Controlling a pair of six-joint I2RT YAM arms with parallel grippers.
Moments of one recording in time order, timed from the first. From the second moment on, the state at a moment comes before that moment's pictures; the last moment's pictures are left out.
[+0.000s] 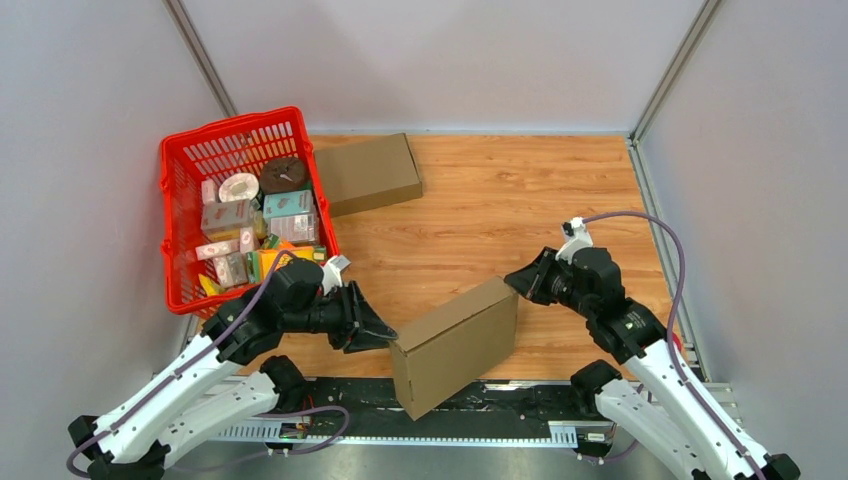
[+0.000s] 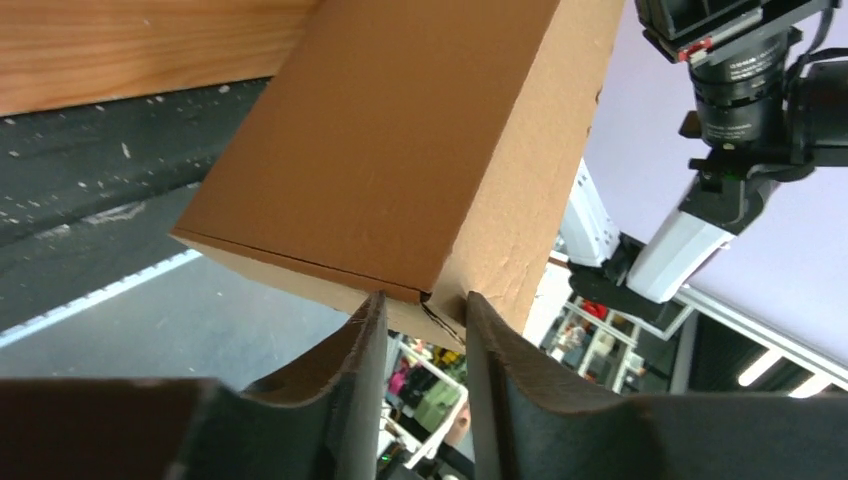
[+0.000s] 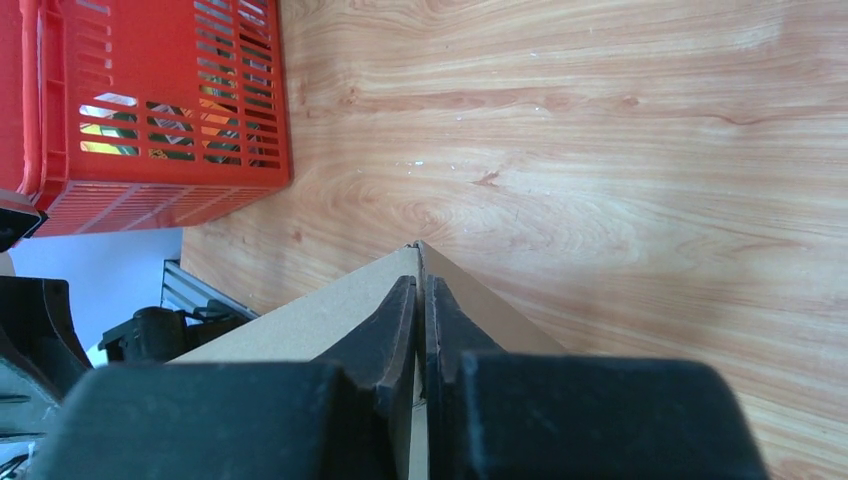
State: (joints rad) left arm -0.80 0.63 0.77 -0.80 0.44 -1.37; right arm 0.51 0.65 0.62 -0.47 -0.16 0.75
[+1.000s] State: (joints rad) left arm -0.74 1.11 1.18 -0.73 0.30 -0.41; right arm 0.53 0.71 0.54 -0.44 -0.06 0.78
